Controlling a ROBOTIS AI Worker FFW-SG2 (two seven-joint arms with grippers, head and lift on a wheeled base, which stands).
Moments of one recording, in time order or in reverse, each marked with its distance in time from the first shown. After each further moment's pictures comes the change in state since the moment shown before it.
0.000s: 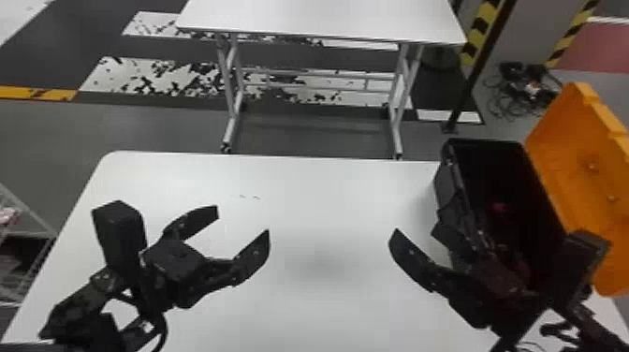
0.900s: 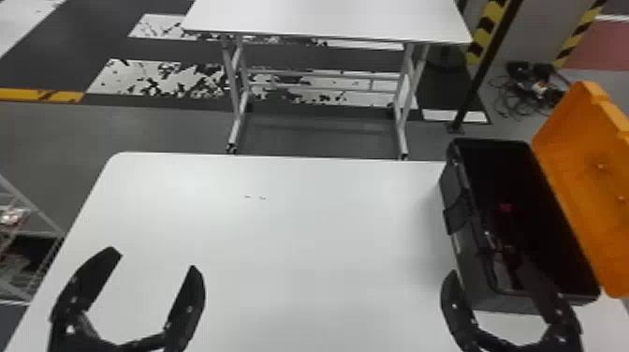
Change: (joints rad) left arm 0.451 0.001 0.029 0.042 0.091 -0.834 0.311; right arm 0.311 0.000 0.116 0.159 0.268 -0.839 -0.346
